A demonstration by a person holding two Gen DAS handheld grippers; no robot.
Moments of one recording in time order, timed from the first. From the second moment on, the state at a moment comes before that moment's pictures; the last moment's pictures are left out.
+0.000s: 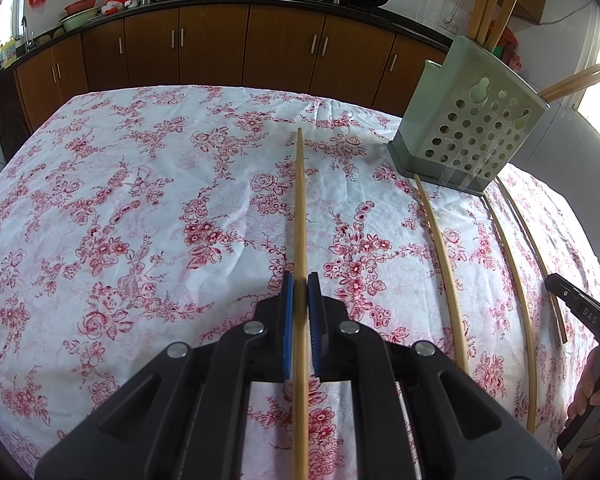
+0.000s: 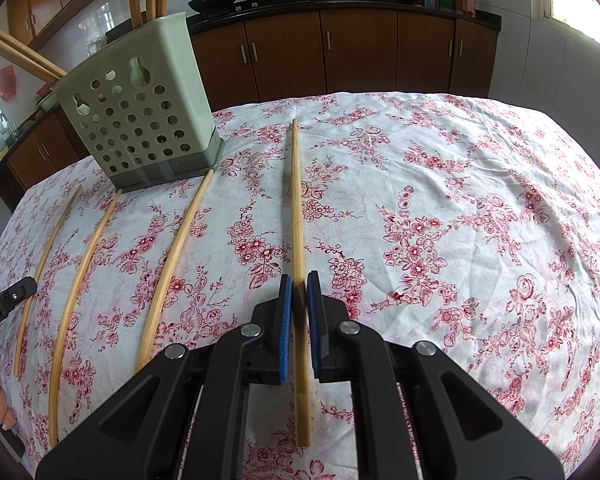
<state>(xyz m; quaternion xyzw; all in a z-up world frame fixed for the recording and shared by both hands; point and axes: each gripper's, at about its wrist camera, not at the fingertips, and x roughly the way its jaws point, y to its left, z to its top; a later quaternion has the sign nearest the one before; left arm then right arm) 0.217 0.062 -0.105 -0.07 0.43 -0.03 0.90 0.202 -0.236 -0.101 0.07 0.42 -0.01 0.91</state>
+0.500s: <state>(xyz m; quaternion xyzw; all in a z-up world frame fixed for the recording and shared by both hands) 0.183 0.042 -0.105 0.02 0.43 -0.02 0.90 0.187 -0.234 -0.103 0.07 0.42 0.00 0.91</state>
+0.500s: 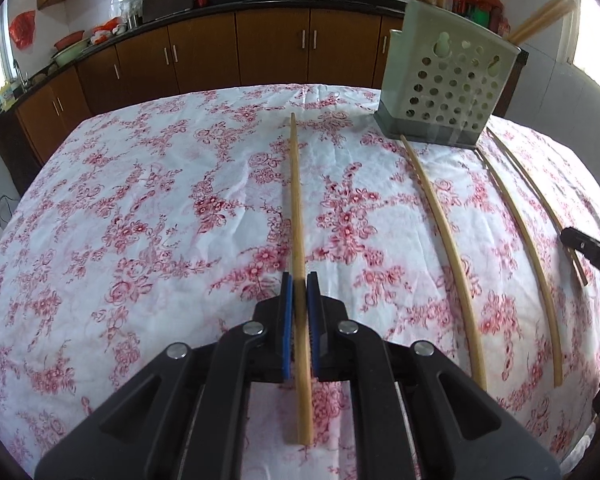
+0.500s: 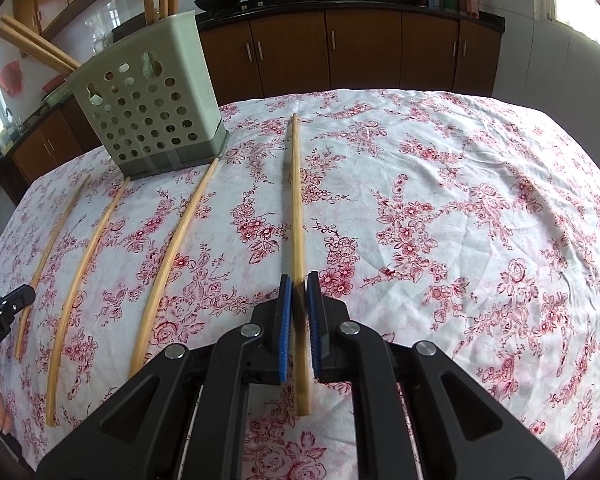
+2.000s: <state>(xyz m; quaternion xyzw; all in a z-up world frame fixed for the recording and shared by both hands) 0.189 -0.017 0.163 -0.03 0.14 -0.15 0.98 0.181 -0.212 0.148 0.11 0.02 0.08 0.99</state>
